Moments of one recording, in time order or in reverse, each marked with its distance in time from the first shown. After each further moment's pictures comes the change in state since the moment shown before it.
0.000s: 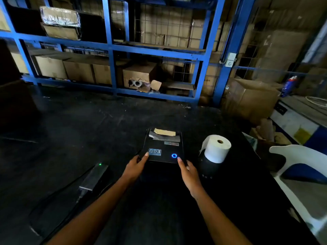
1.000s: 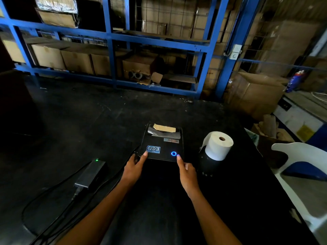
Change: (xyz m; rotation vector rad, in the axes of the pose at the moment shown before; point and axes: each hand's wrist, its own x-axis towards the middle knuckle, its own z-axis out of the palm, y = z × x) left_hand 0.001 -0.012 0.011 -0.209 0.012 -0.059; right_hand 0.012 0.012 0.010 -0.028 0.071 -0.078
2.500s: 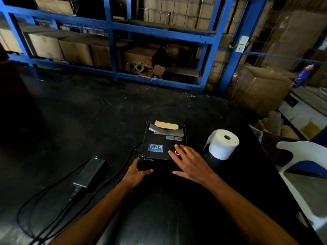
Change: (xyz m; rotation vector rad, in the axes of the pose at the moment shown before) left_hand 0.018 -0.021 -0.001 0.017 -0.143 -0.034; right_hand 0.028 -0.042 -0.040 -1.400 -0.081 -1.344
